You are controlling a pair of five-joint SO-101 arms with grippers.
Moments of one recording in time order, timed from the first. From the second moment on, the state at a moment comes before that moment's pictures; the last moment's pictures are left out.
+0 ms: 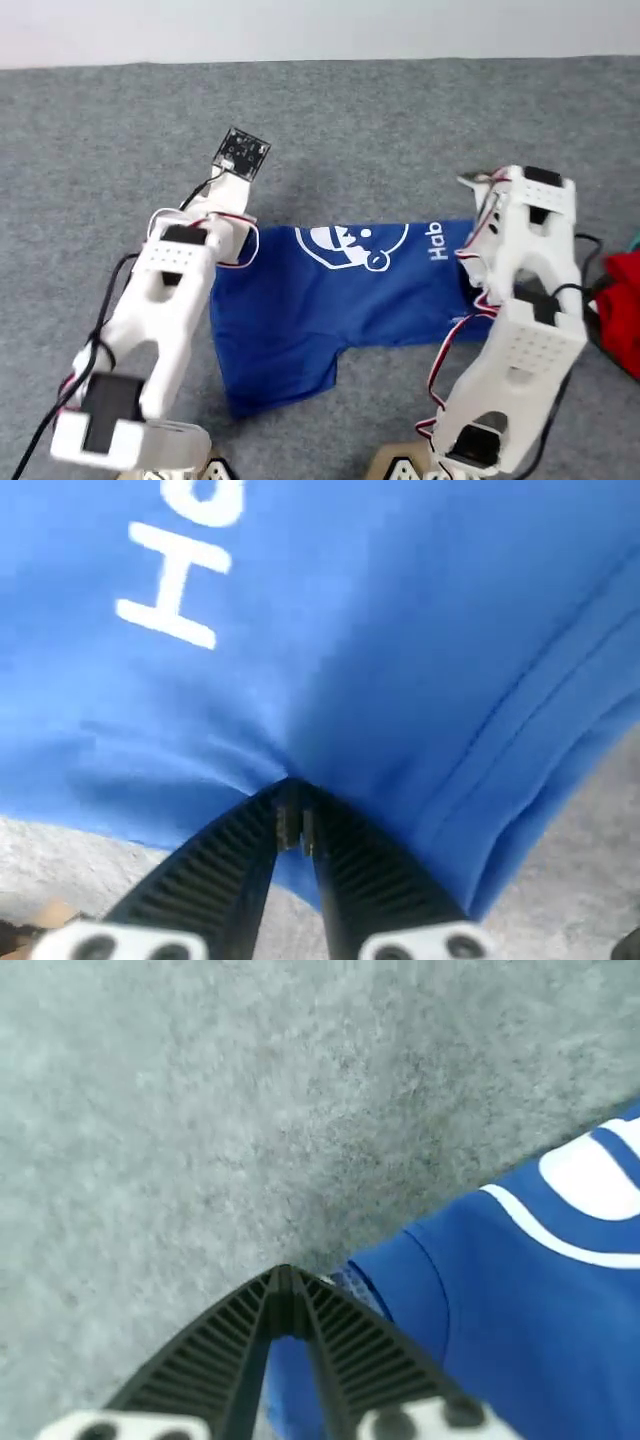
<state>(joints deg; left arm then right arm) 3.8 -0.7 35.4 35.3 -9.3 15.7 34.3 -10.7 91.4 30.2</state>
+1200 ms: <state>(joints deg) 3.8 6.7 24.2 44.5 -5.3 22.2 23.8 -10.7 100.0 30.2</state>
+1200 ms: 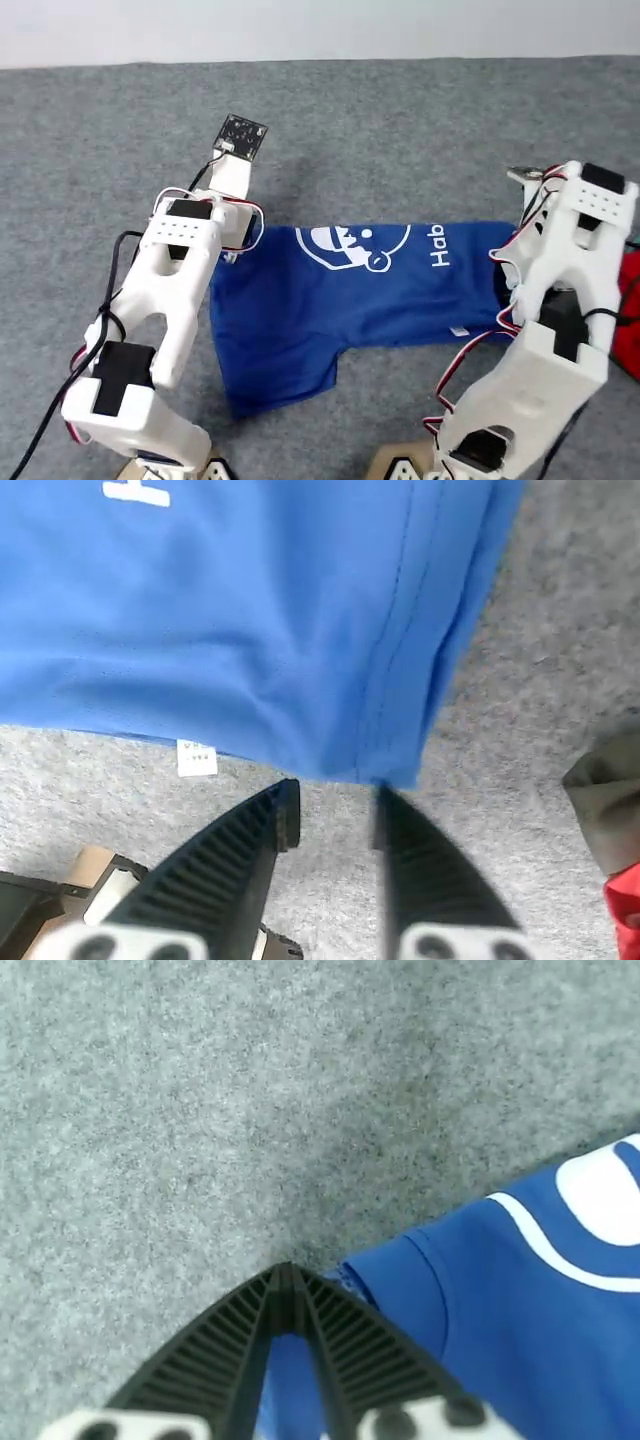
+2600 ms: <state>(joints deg) 3.8 6.7 24.2 44.5 -5.3 15.9 19.2 -10.7 100.2 25.4</state>
